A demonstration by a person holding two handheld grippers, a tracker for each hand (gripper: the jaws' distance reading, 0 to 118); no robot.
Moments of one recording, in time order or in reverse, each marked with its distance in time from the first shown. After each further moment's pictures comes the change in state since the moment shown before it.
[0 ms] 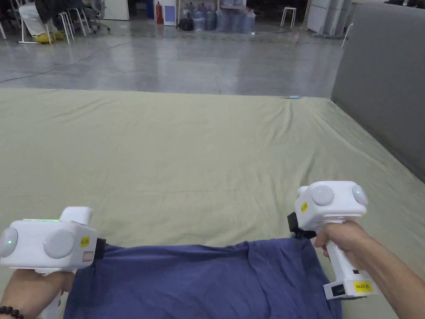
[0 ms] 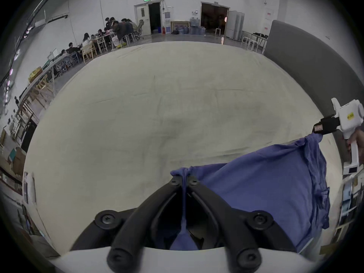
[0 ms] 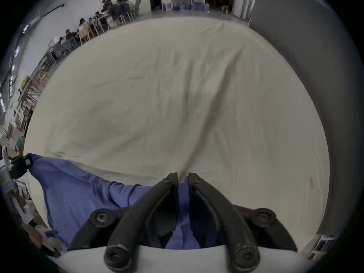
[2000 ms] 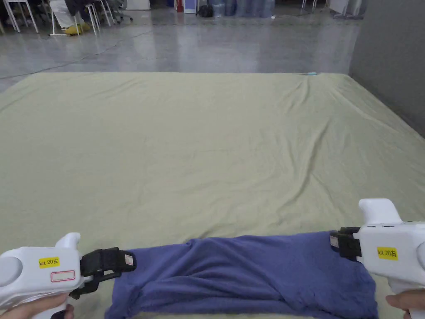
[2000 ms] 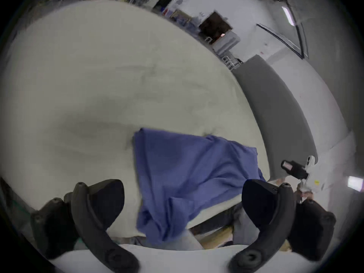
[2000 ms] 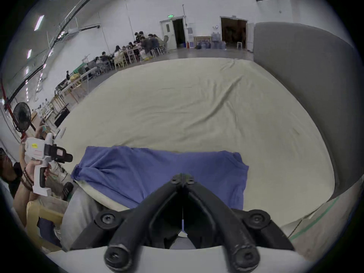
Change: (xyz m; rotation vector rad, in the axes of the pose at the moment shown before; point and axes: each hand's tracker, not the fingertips) left arm -0.107 -0.210 0.086 -0.121 -0.552 0.444; right arm -0.021 -0.281 0.198 0.279 0.190 0.076
